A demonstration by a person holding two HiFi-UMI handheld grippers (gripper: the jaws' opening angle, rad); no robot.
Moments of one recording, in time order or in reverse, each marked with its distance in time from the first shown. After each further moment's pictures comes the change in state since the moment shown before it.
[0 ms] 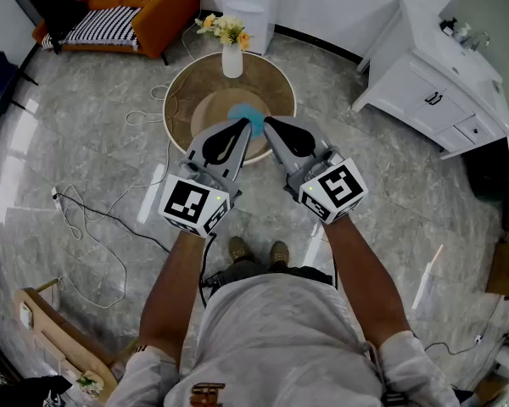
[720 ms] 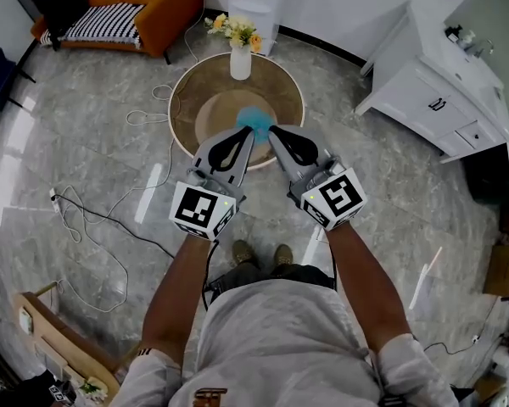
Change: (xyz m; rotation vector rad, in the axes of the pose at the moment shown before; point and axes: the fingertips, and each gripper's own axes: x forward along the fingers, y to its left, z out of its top) left arm -0.021 0.052 -0.030 -0.004 0.004 0.025; right arm 0.045 0.017 -0.027 -0.044 0.042 -0.021
